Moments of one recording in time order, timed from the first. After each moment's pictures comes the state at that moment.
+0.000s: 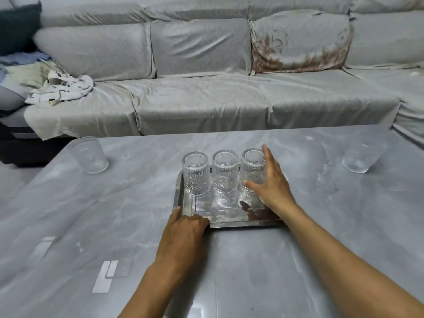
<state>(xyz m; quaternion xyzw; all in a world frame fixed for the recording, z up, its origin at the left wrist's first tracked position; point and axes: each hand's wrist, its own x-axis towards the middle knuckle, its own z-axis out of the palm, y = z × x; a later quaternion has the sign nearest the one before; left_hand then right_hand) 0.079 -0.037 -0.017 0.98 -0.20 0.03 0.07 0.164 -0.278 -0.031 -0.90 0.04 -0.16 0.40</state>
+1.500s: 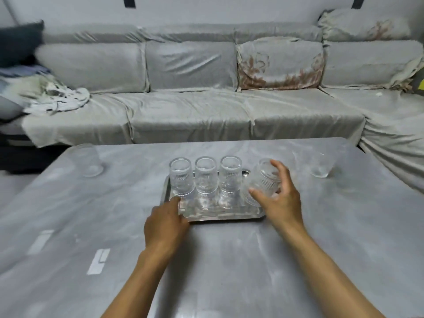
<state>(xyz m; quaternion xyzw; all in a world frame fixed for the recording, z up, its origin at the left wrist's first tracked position) 0.064 -0.053 0.000 0.97 0.01 0.07 0.24 0.045 -0.302 0.030 -0.83 0.08 -0.27 0.48</state>
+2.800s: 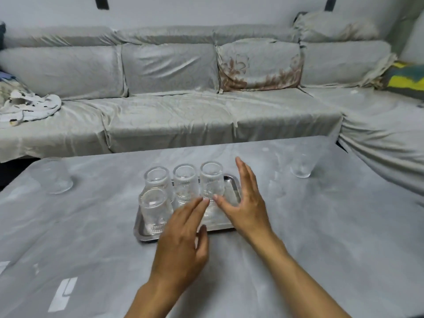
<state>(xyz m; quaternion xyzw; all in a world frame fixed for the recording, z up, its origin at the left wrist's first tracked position) 0.033 -0.121 0.017 0.88 -0.25 0.23 0.32 0.070 -0.293 0.017 -0.86 0.00 -0.28 0.42</state>
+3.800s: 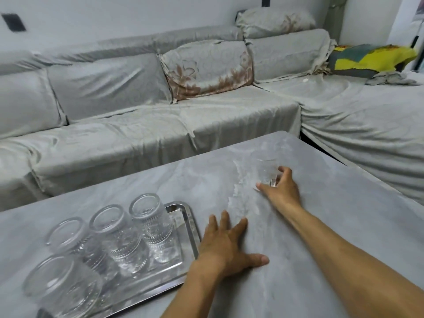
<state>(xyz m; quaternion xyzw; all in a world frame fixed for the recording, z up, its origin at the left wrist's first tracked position) 0.136 -0.332 -0.040 0.94 -0.29 -0.18 0.08 0.166 -0.542 -0.052 -0.79 0.33 -0.24 0.45</state>
